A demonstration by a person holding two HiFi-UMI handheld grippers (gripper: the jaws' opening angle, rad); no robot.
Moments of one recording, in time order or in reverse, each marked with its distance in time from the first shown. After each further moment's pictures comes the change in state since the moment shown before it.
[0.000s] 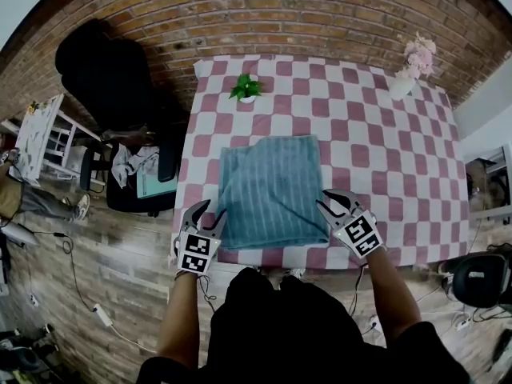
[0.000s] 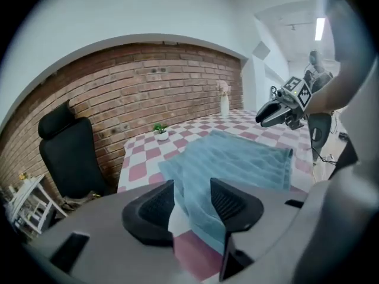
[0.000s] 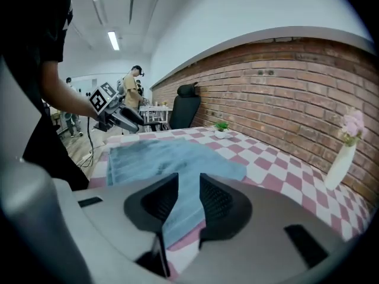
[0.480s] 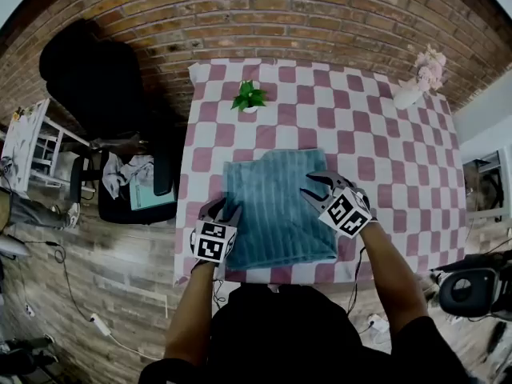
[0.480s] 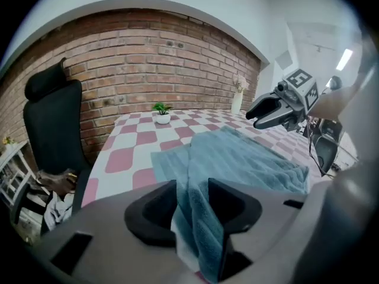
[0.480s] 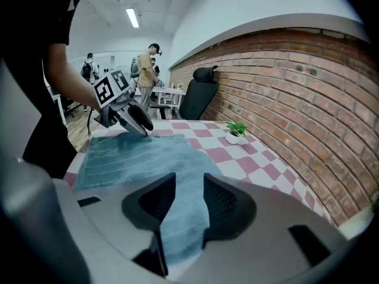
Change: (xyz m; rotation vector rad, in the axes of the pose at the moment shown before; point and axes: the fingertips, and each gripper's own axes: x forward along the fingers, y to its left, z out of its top) left arm 0.087 0.023 -0.001 -0.194 0.095 -0.100; right arm 0.099 -0.033 0.051 -0.207 0.177 0.103
